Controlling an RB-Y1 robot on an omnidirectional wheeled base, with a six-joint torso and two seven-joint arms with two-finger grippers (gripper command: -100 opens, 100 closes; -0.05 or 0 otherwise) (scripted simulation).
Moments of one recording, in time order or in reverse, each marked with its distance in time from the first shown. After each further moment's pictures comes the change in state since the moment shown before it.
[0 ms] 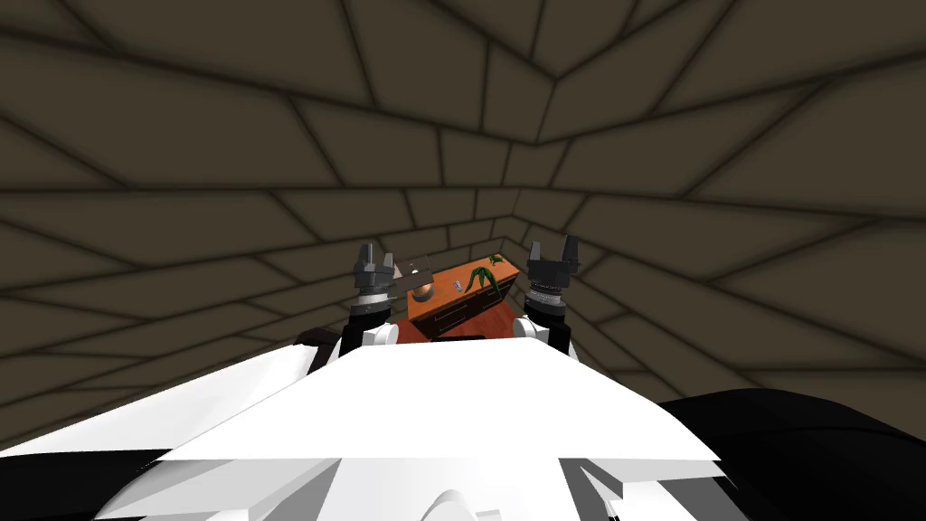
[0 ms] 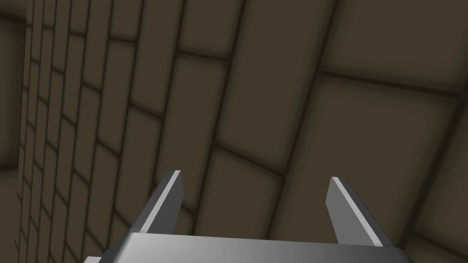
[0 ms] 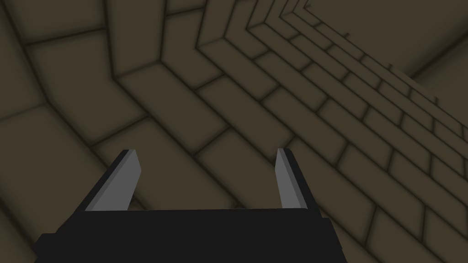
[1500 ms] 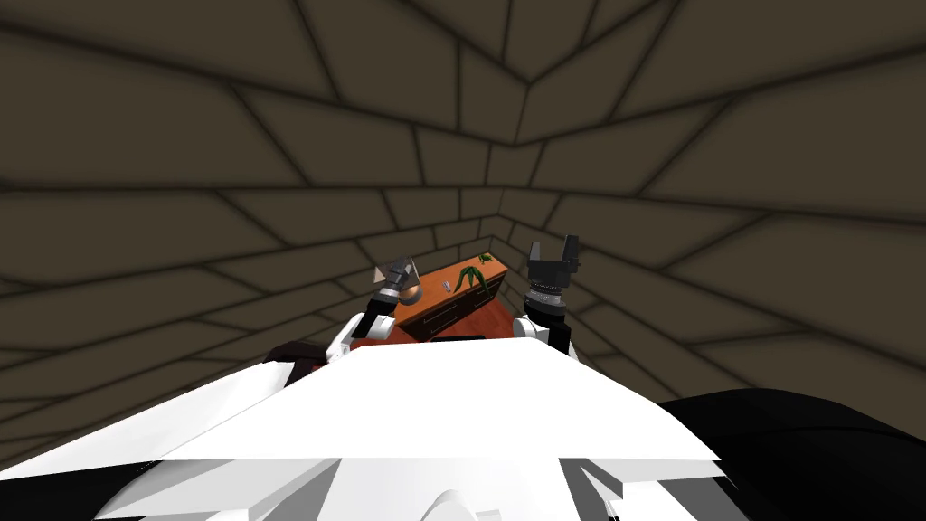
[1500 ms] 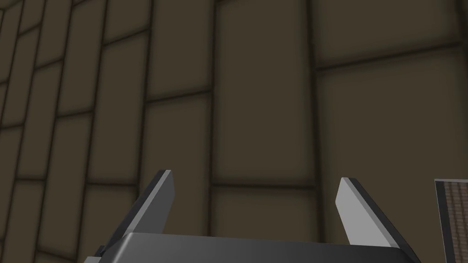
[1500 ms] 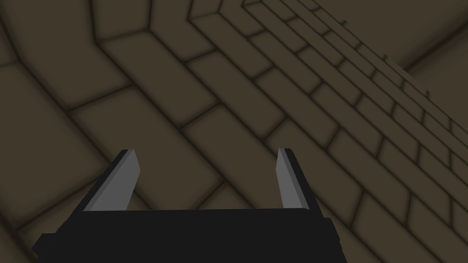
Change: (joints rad) left arm -0.213 0.328 -0.030 0.354 -0.020 0.102 0.015; right arm 0.000 0.000 0.000 0.000 0.000 0.000 0.000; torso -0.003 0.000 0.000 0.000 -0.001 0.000
